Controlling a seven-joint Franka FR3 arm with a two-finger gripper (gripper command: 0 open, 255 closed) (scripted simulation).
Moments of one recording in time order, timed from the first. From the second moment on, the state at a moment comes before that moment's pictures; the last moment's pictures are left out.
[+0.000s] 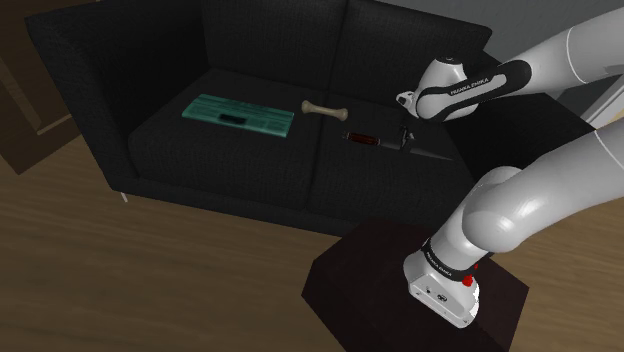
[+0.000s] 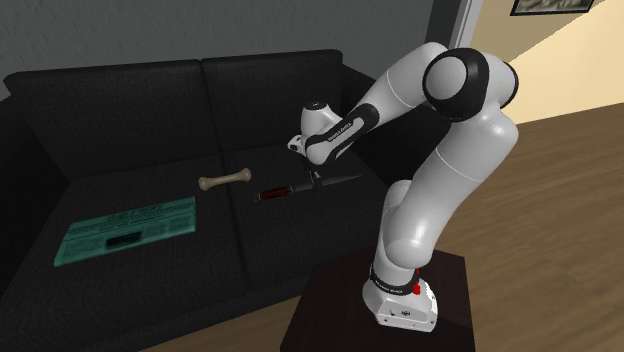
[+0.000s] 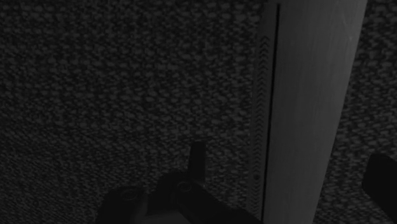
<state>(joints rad) 0.09 -0.37 -0.76 -2.69 -0.49 2.49 -0.94</state>
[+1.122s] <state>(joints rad) 0.08 -0.45 -0.72 -2.66 -0.50 2.38 -0.93</state>
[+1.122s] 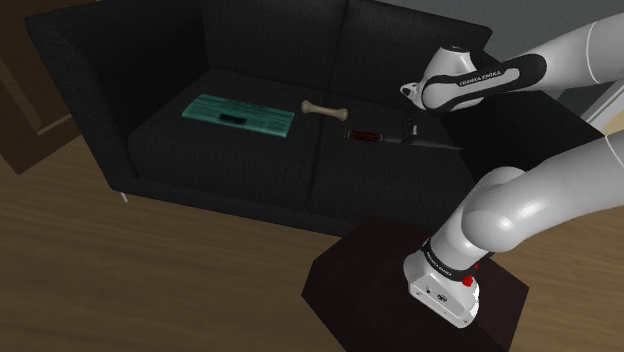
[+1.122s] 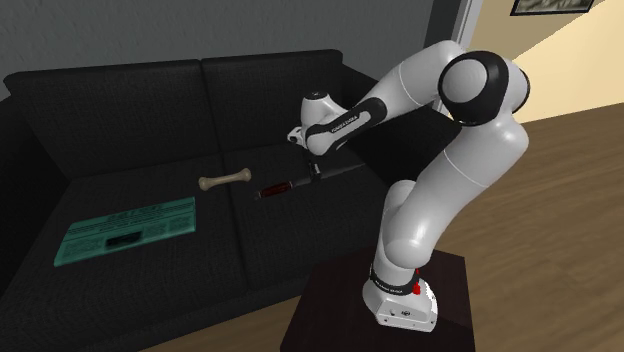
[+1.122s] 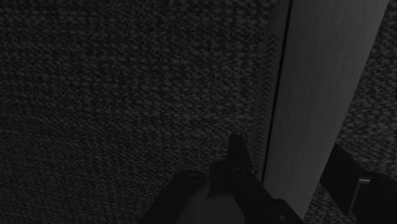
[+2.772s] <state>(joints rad) 0.18 -0.58 -0.39 -2.61 -0.37 2.14 -0.65</state>
